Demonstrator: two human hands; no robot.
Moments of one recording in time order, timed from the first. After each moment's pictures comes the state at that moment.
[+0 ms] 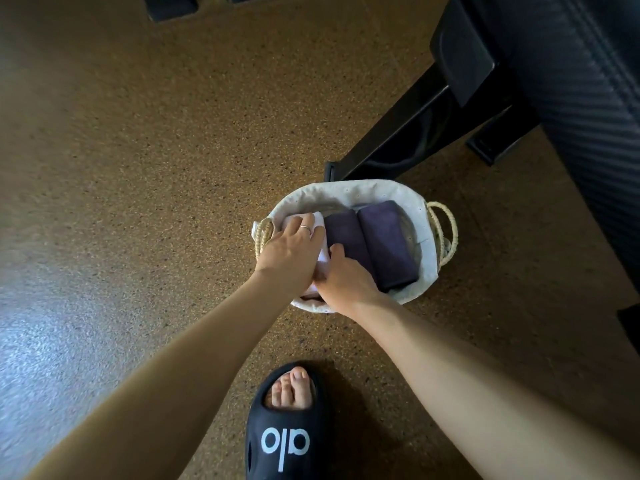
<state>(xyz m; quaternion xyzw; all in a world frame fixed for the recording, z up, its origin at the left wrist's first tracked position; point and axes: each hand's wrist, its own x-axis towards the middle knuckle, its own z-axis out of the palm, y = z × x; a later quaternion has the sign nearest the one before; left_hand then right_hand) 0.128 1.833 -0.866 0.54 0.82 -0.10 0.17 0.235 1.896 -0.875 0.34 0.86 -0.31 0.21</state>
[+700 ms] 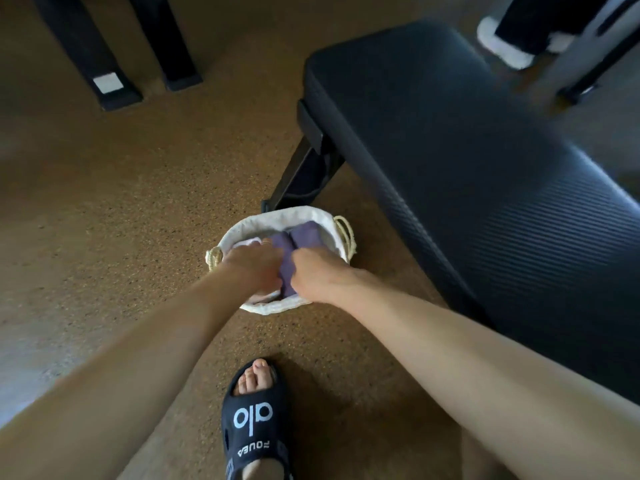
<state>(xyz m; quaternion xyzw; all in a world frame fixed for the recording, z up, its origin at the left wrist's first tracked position) 0.178 1.851 -0.731 0.57 0.75 -0.23 0.26 0.293 1.908 -0.714 0.35 0.88 -0.28 0.16</state>
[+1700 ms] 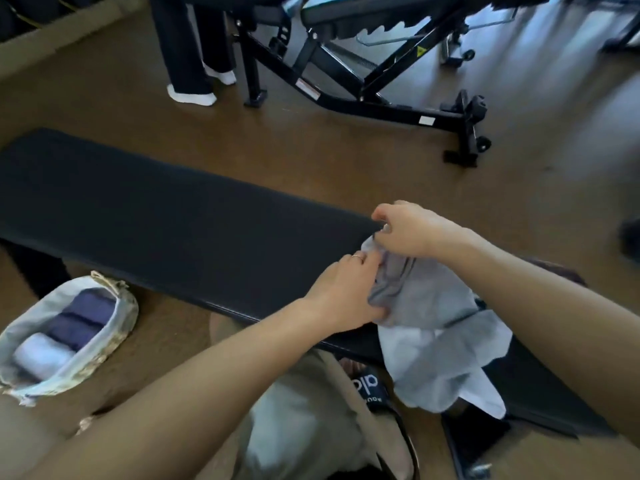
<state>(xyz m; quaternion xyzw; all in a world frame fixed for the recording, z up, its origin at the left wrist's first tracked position) 0.782 1.782 -0.550 0.87 0.42 0.03 0.25 0.941 1.828 -0.488 0.69 0.69 -0.20 0.06</state>
